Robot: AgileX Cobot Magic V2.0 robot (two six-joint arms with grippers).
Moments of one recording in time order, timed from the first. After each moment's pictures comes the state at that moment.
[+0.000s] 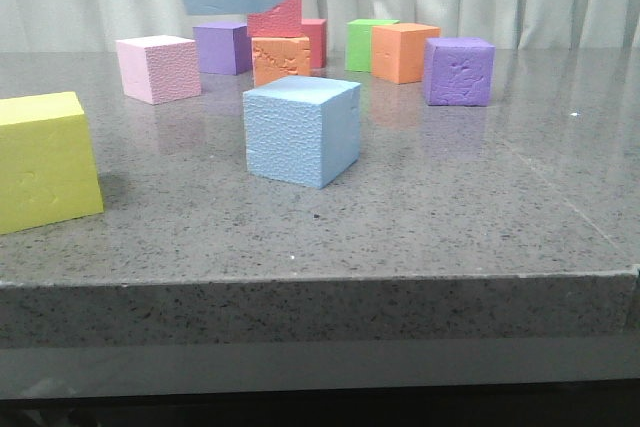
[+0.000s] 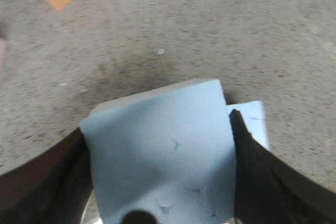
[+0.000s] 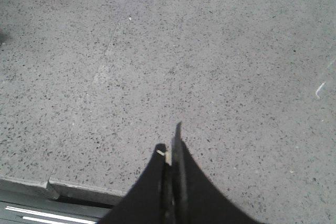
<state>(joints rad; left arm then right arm) -0.54 1.79 -1.92 -0.14 1.25 0.14 0.20 0.47 -0.48 -0.12 0.59 0.12</state>
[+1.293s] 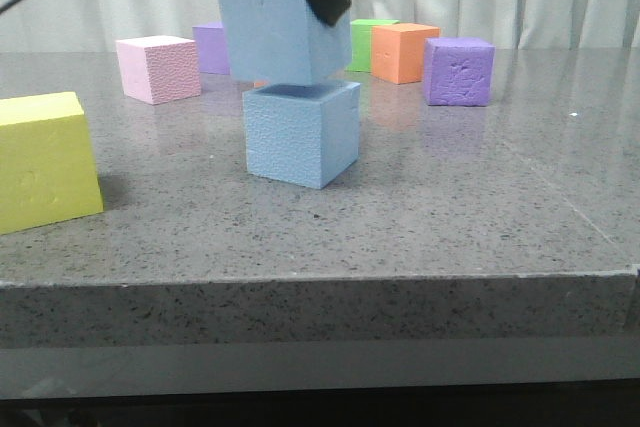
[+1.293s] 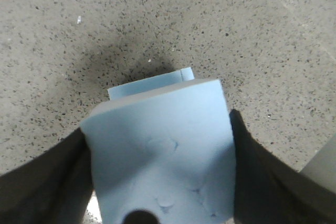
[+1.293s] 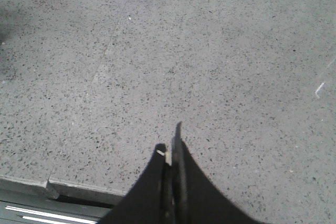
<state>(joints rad) -0.65 1.82 -1.84 -0.15 1.26 0.12 0.20 0.47 -0.48 -0.12 0.59 0.12</state>
